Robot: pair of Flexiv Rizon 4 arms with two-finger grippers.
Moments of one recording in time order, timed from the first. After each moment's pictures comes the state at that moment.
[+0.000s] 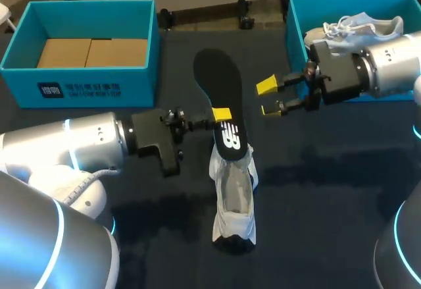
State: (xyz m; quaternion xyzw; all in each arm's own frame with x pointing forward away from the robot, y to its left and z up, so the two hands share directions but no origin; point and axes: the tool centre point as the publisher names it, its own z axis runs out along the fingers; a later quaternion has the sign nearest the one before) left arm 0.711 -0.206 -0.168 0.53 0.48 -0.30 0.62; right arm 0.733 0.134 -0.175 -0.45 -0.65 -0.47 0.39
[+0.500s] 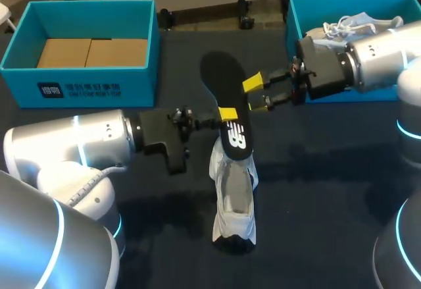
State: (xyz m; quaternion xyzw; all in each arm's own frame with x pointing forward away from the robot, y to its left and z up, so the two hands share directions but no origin) left arm 0.716 -0.217 -0.174 0.54 0.48 -0.31 0.62; right arm 0.742 0.157 -0.173 -0.44 -0.65 -0.48 0.39
